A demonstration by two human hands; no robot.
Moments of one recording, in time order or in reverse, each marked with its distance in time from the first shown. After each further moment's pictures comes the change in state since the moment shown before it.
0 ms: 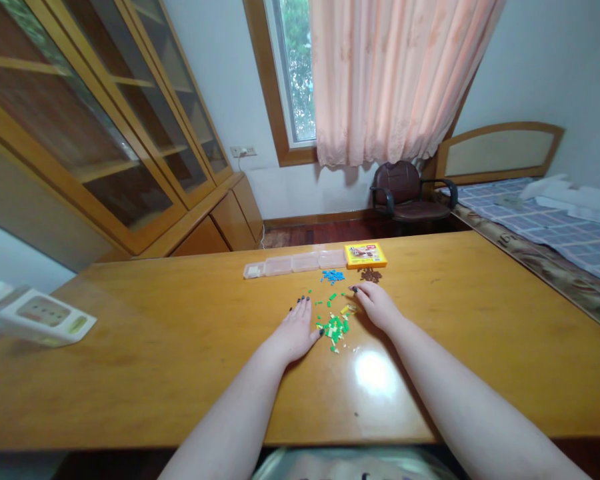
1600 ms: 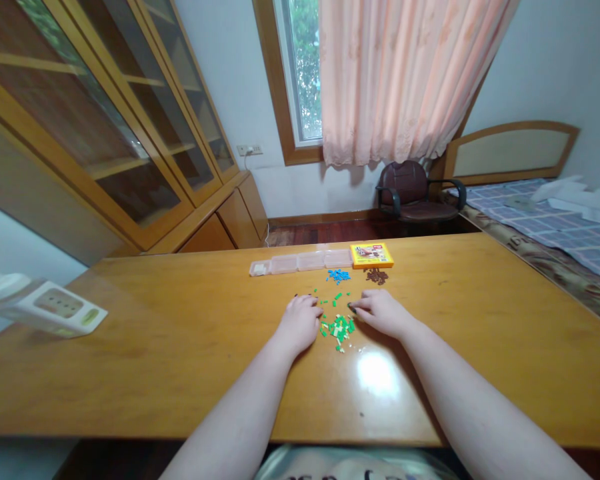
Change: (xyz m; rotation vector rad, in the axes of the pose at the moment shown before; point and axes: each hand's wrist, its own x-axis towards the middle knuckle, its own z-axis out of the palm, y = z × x) left_hand 0.003 0.002 -0.013 0.076 0.257 0.132; right_hand -0.008 -0.031 -0.023 -0.413 -0.403 -0.201
